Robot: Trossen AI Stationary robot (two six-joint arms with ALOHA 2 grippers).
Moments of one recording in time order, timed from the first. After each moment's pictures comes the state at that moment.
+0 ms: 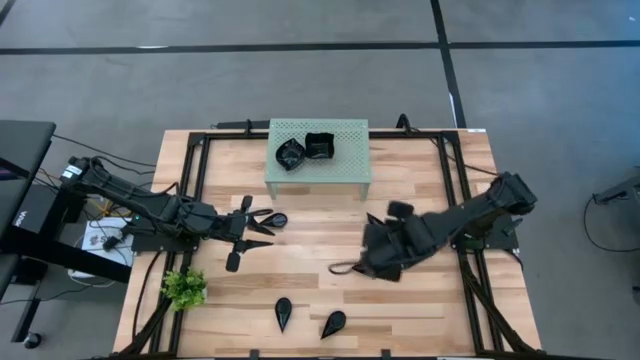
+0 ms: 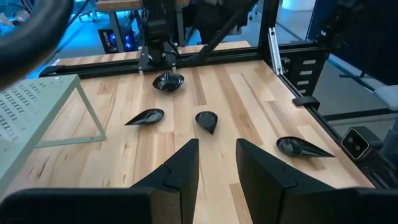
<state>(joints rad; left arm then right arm) -0.39 0.87 0.57 0.00 -0.24 0.02 0.44 1.65 1.60 -1.49 0.33 0.65</state>
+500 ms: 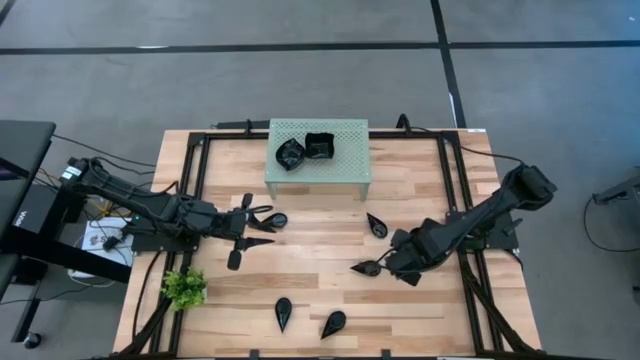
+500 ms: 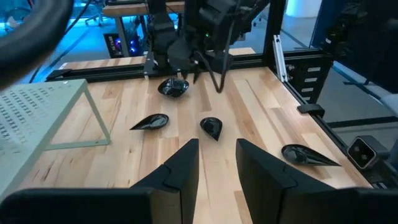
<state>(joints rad) -0.37 0.86 0.57 0.03 -0.24 0.02 0.49 1.47 0.91 -1.13 0.06 1.03</state>
